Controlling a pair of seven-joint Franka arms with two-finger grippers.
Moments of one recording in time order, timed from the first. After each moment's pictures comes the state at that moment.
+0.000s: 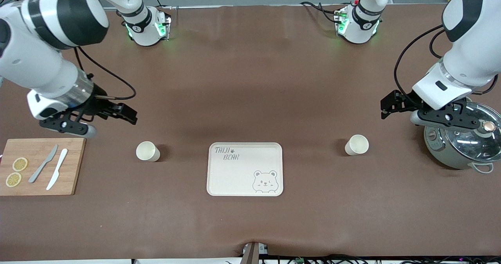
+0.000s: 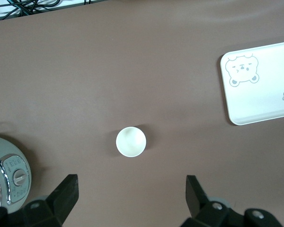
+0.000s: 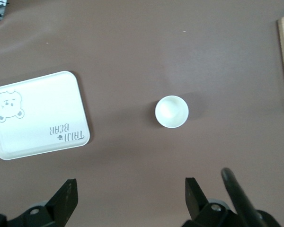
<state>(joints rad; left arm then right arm) 0.00 0.12 -0.20 -1.59 -0.02 1.83 0.01 0.25 0.17 -0.02 -1.56 0.08 1.78 0.43</state>
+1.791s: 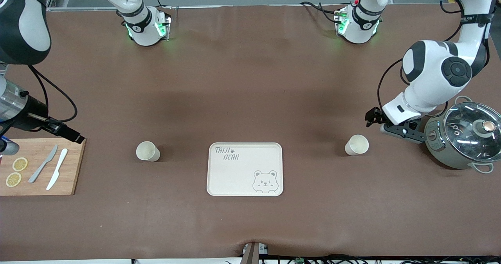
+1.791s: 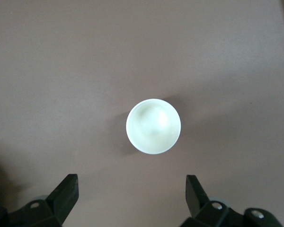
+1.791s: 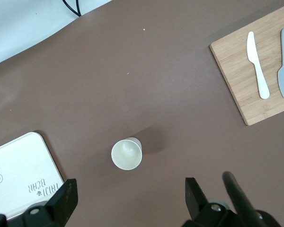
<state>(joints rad) 0.08 0.15 -0.20 -2.11 -0.02 2.35 0.22 0.03 0.22 -0.03 -1.52 0.08 1.83 0.42</state>
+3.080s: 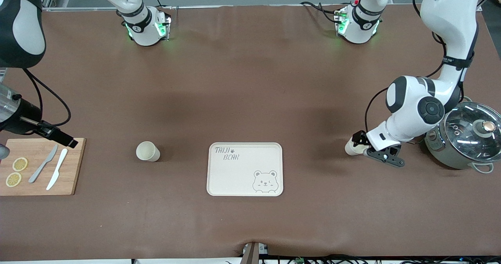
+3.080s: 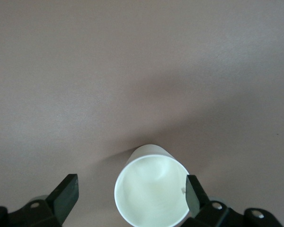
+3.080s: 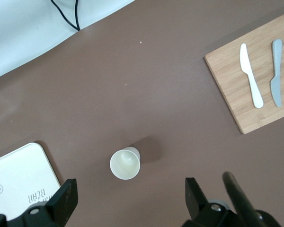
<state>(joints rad) 0.05 0.44 -0.20 -1.93 0.02 2.41 0.22 0.01 0.23 -0.03 -1.48 0.06 1.83 0.42</state>
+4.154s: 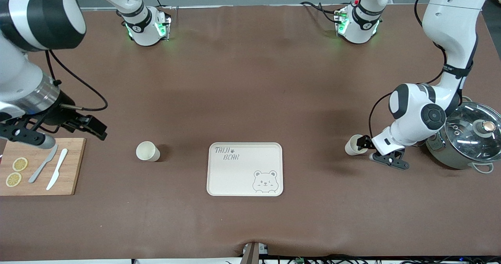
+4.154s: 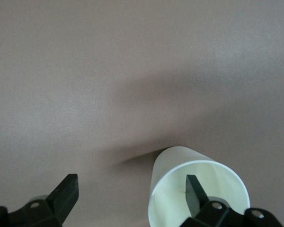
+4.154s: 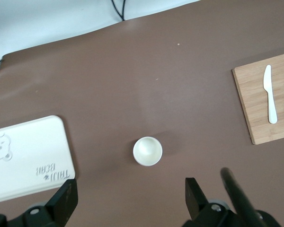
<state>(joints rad) 0.10 0.50 -0.19 -1.95 0.03 2.50 0.23 0.19 0.22 -0.01 -1.37 -0.02 1.73 0.42</state>
